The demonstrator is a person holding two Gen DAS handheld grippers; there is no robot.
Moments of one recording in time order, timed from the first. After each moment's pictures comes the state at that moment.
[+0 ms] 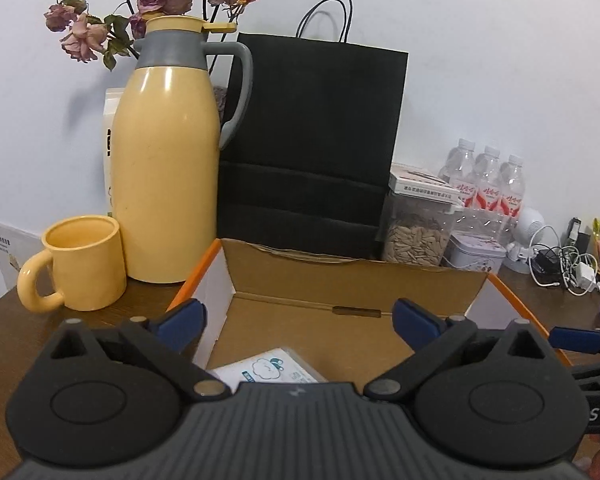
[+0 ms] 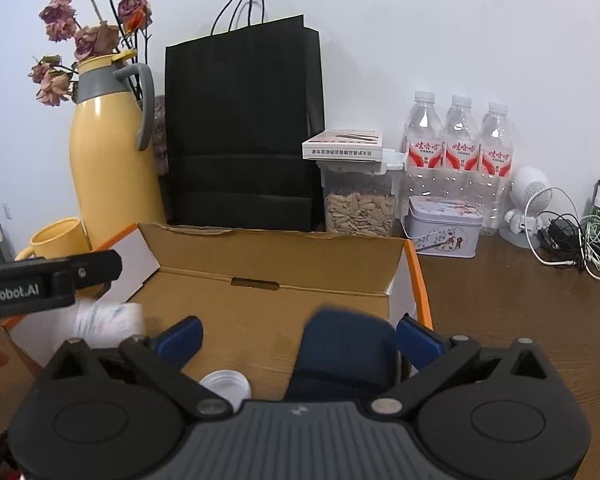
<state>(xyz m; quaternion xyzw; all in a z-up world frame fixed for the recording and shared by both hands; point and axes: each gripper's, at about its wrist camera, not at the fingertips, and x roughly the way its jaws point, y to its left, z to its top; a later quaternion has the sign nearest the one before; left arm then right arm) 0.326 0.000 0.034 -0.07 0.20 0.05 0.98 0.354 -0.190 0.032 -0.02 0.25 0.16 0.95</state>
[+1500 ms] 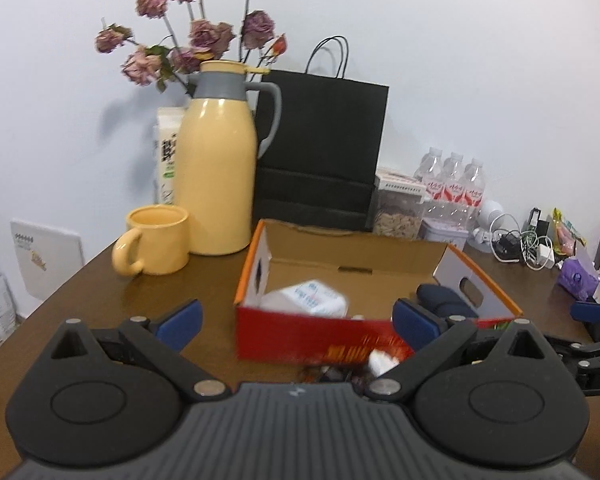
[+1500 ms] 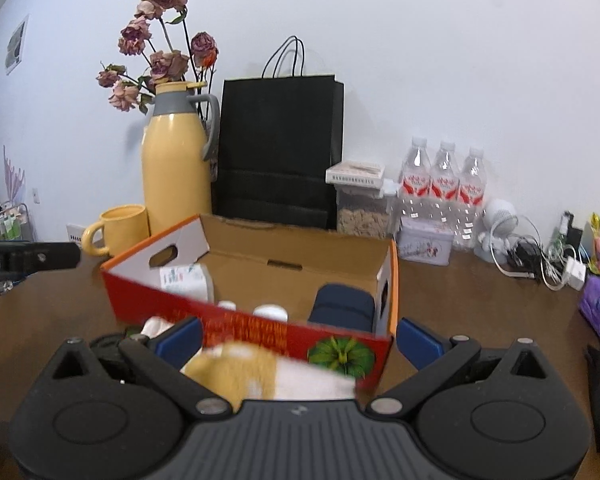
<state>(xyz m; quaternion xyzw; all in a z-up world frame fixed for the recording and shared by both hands) 0.164 0.034 0.059 -0.06 0.19 0.03 0.98 0.200 -0.223 0.064 -0.05 0.21 0.18 0.96</state>
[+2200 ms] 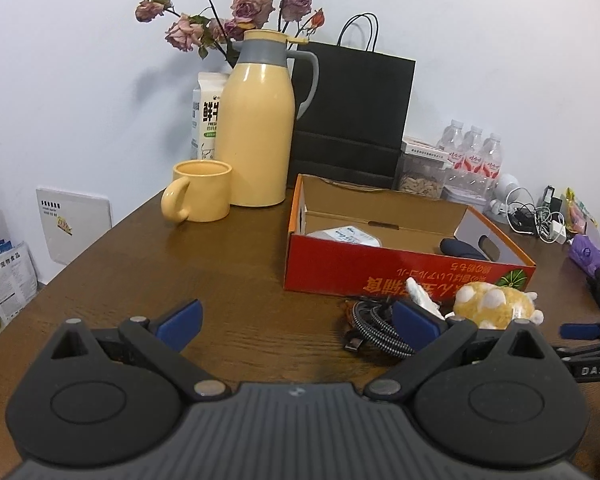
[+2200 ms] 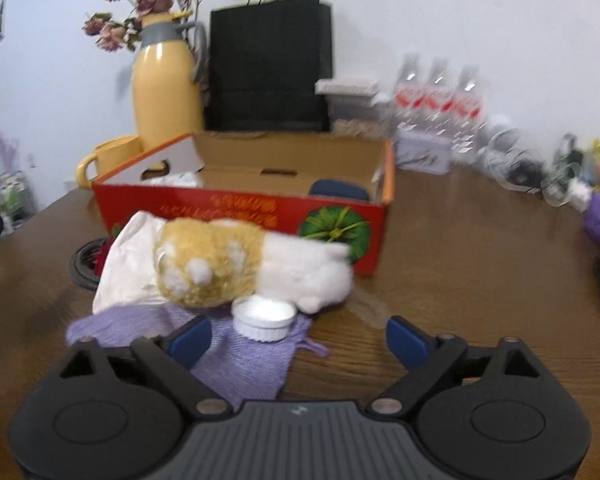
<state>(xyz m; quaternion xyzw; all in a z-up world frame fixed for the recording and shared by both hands) 0.116 0.054 0.036 -0.08 0.23 0.06 0.97 0.198 -0.241 0.005 -0.04 0.31 0.19 0.93</state>
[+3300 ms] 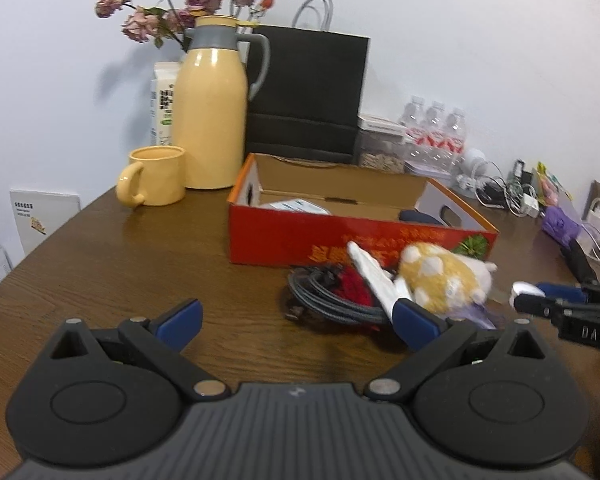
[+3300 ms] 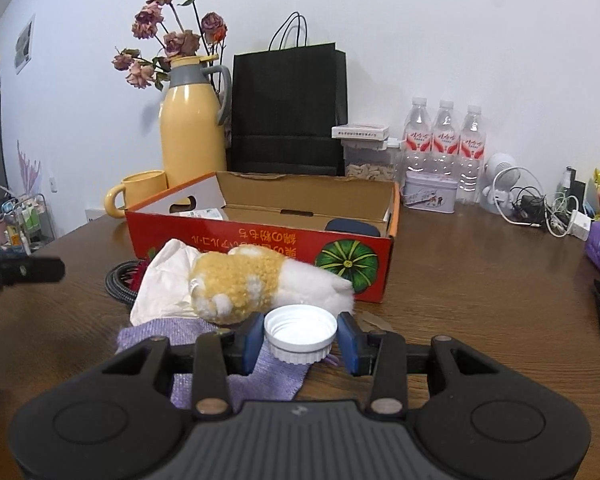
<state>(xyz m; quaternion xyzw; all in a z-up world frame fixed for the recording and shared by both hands) 0.110 0.010 0.019 -0.05 0.24 0.01 0.97 0.156 -0.255 0.018 -0.04 0.23 0.20 0.95</state>
